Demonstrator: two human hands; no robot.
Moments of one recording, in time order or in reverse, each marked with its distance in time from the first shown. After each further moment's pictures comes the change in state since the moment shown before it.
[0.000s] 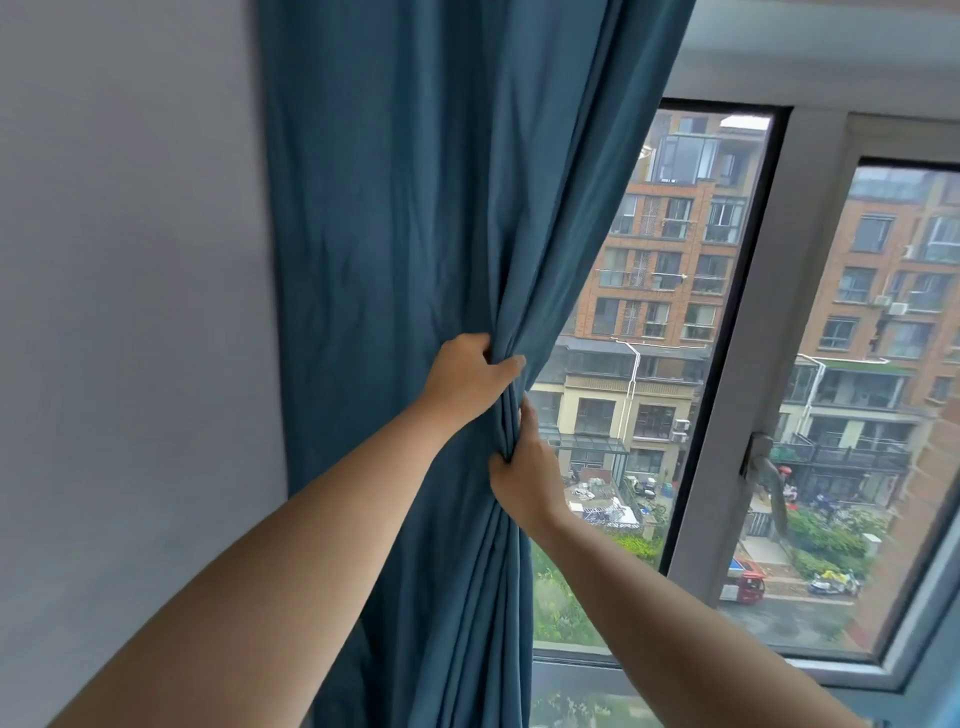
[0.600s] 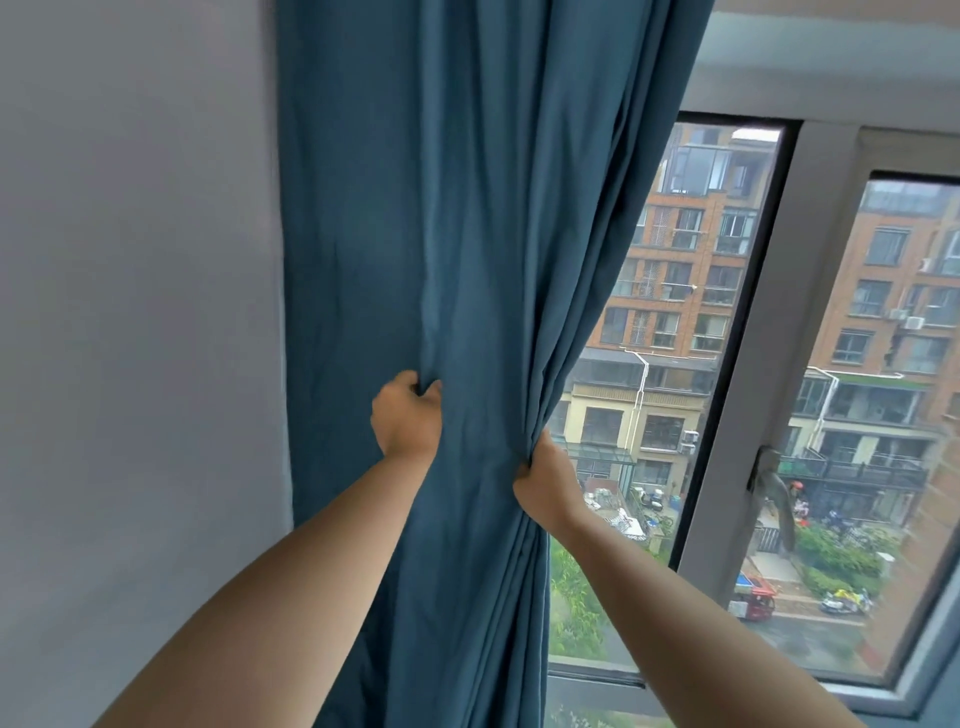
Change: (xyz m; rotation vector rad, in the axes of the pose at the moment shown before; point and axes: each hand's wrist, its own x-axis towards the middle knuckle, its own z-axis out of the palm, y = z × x) left_hand -0.004 -0.067 0.000 0.008 0.511 -0.252; right_hand 0.012 0.011 -0.019 -0.029 -0.103 0.022
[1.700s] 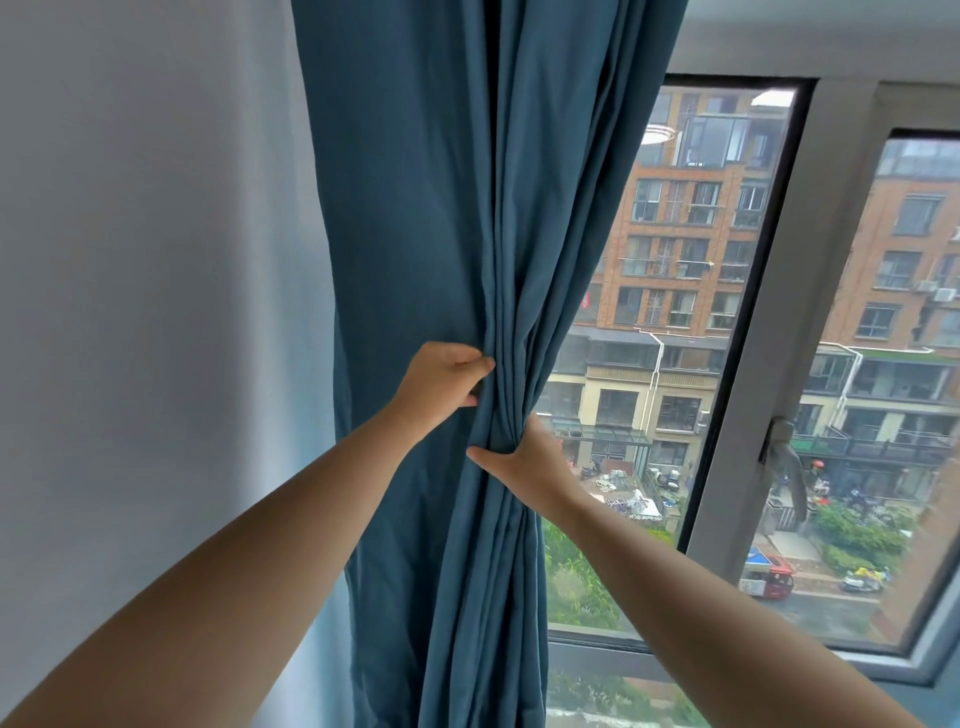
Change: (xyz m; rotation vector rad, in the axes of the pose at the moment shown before) left_hand -0.017 0.040 -0.033 -0.191 -0.604 0.051; right_hand -0.014 -0.006 0.017 0.216 -0.073 0.006
